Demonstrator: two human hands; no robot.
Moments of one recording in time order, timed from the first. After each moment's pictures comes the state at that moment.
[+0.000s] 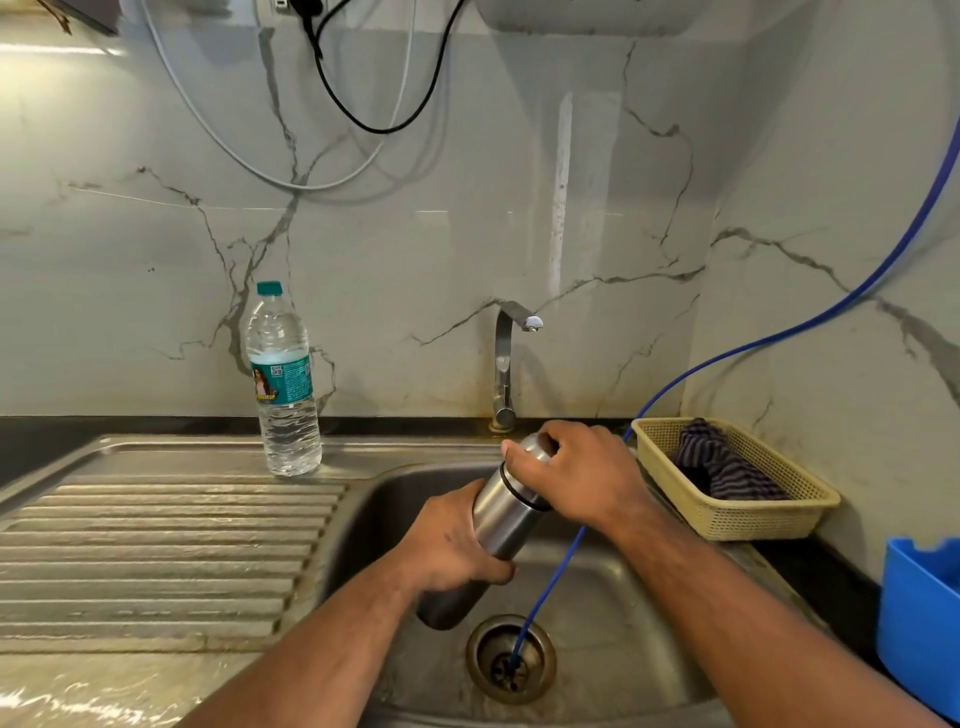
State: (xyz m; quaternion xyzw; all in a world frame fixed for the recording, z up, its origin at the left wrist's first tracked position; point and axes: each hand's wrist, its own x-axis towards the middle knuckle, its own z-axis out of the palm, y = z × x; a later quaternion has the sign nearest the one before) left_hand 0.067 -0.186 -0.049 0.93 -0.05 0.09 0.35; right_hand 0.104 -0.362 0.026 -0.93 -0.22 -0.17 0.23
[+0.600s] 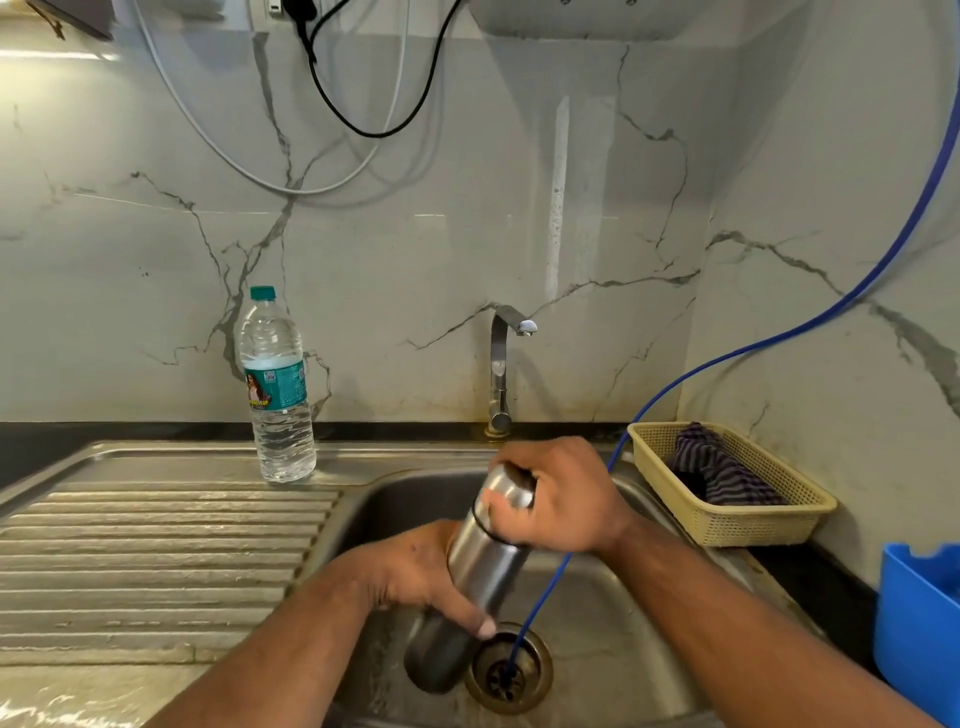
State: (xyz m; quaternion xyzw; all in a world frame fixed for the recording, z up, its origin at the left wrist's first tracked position) left_hand 0.051 -0.167 -0.036 0.91 -0.10 -0.11 0.39; right_hand 0.111 -0.364 0.011 -0.83 -0.44 -0.26 0.23
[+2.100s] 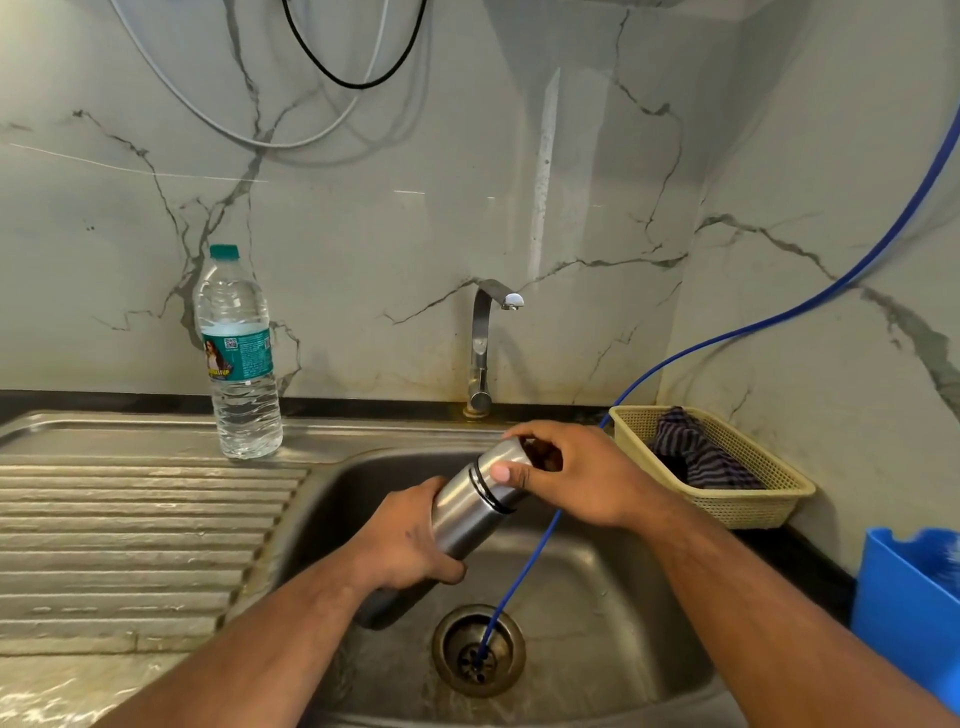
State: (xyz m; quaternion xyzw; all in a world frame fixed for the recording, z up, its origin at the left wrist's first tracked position) left_hand 0.080 -0.171 -0.070 0.94 -0.03 0.07 0.32; right_hand 0.121 -0.394 0.014 -0.89 -0.32 -0.04 0.31
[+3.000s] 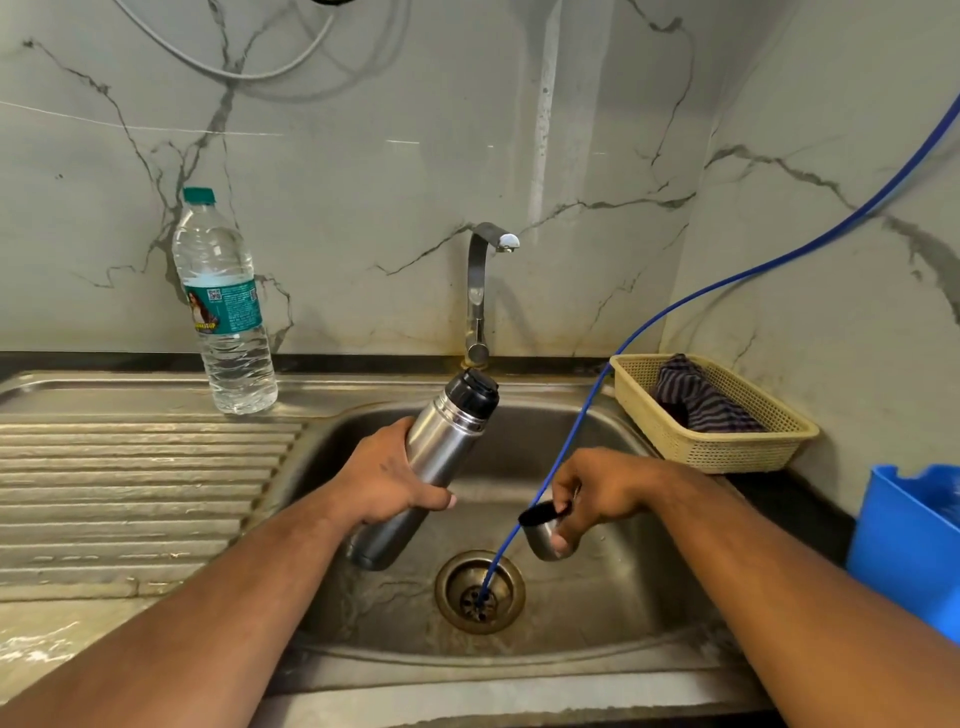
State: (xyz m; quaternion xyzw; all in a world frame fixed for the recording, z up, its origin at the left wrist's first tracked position) left_hand 0.083 -0.157 -0.067 0.93 0.04 0.08 0.36; right_hand 0.163 -0.425 -0.044 -0.94 -0.26 0.20 0.11
